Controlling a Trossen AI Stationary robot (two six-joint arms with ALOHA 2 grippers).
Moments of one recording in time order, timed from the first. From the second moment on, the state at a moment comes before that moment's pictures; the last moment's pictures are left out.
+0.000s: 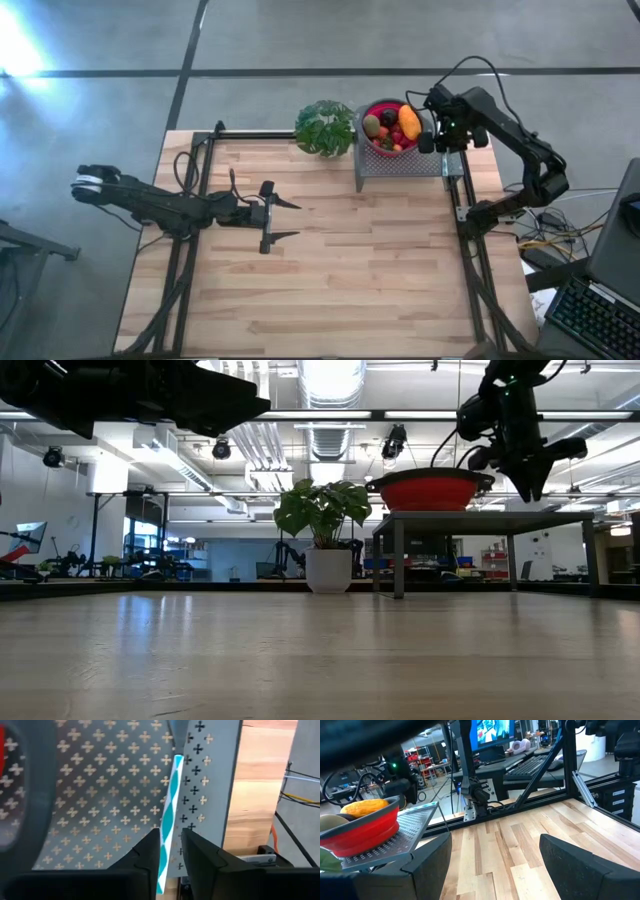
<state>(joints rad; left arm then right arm) -0.10 1.12 0.40 0.76 -0.06 0.25 -0.98 1.41 1.31 -1.47 0.15 0.59</state>
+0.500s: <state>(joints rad) -0.10 1.12 0.40 0.76 -0.06 0.25 -1.01 1.32 1.36 -1.43 0.07 0.54</state>
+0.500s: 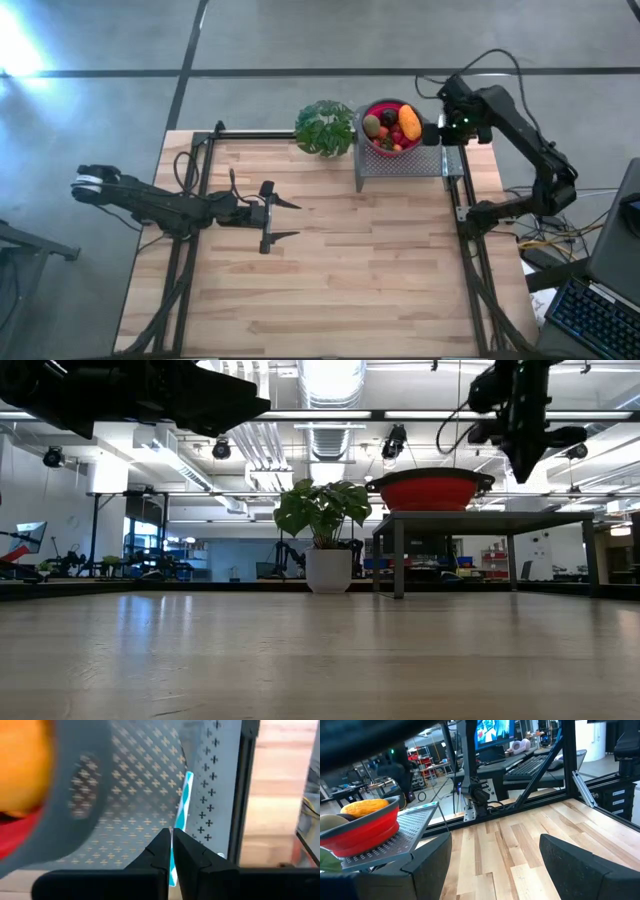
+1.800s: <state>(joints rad) -0.10 1.12 0.40 0.76 -0.06 0.25 -0.16 0.77 0.80 -0.53 0.13 0.11</state>
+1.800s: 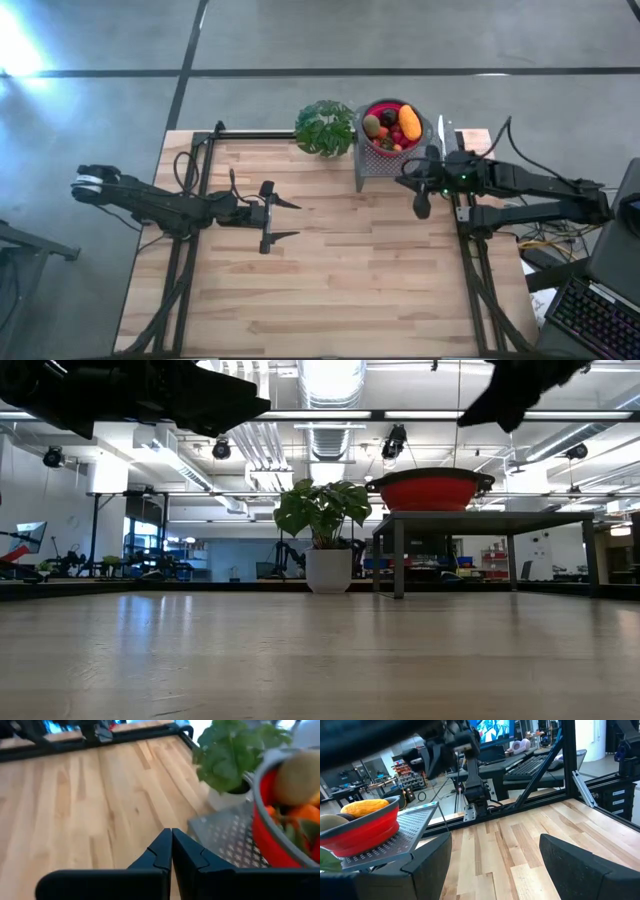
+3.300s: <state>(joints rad) -0.10 1.12 0.40 0.76 -0.06 0.25 -0.29 0.00 0.19 -0.19 -0.07 -0.05</state>
